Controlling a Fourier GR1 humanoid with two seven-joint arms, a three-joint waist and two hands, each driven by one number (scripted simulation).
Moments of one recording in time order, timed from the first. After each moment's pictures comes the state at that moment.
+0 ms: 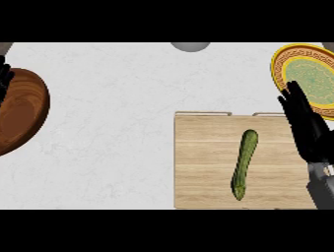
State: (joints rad) left arm -0.17 0.56 0.03 -1.57 0.13 0.11 -0.07; right arm -0.18 -0.45 0.19 -1.40 -0.47 -0.21 -0.09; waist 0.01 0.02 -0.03
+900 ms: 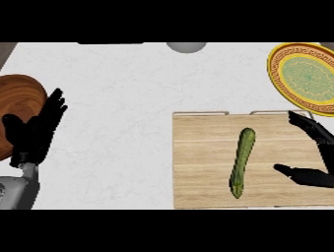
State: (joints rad) left arm -0.16 0.35 -0.05 -1.39 0.18 0.13 0.13; right arm -0.04 -0.59 0.18 -1.32 -0.24 -0.03 -0.46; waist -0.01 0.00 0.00
